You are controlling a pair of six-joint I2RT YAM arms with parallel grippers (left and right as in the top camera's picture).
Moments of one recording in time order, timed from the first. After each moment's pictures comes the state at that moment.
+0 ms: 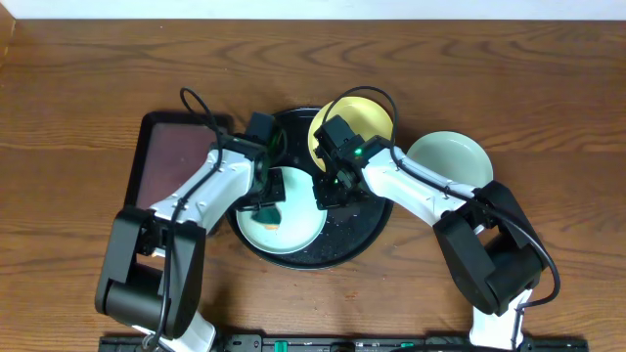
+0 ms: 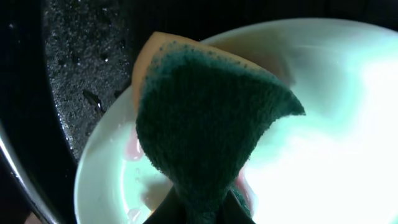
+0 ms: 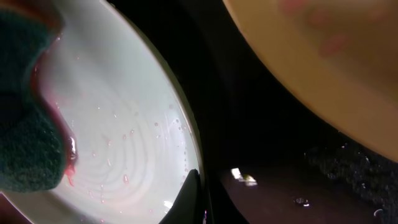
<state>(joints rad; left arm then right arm) -0.32 1.76 1.05 -0.80 0.02 -0.47 0.66 2.00 1.31 -0.66 -0.30 0.47</state>
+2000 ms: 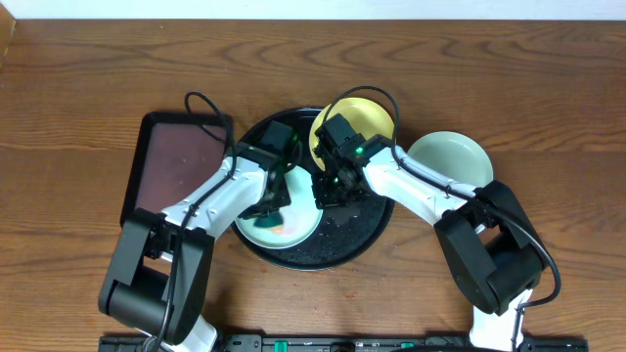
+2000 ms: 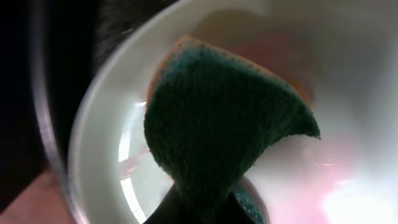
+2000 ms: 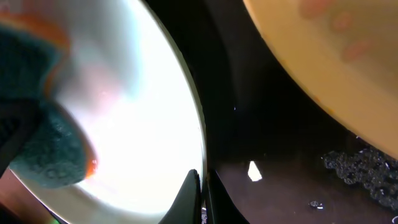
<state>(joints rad) -0.39 1.75 1.03 -0.84 -0.14 -0.69 0.65 2.00 1.32 -0.66 -0.33 0.48</state>
